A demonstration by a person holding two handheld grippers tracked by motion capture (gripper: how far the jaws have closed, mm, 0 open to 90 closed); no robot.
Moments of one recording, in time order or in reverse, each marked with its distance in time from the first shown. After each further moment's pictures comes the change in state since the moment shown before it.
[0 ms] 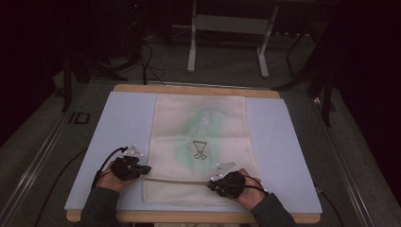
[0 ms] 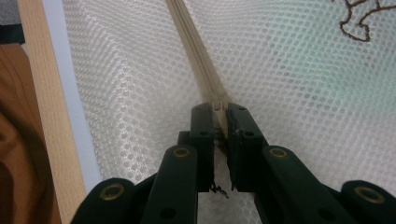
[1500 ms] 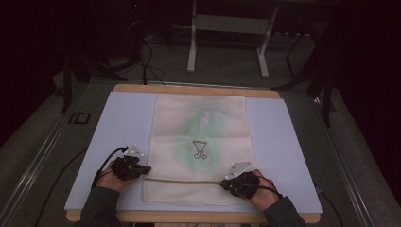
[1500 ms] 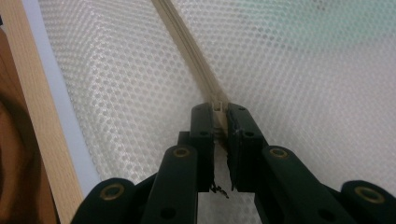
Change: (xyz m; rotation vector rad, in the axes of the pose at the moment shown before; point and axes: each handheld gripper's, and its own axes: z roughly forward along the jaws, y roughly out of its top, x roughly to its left) left arm 0.000 0.001 0.000 0.008 0.002 0.007; right arm -0.014 -0.029 -0.022 0.017 -0.042 0.058
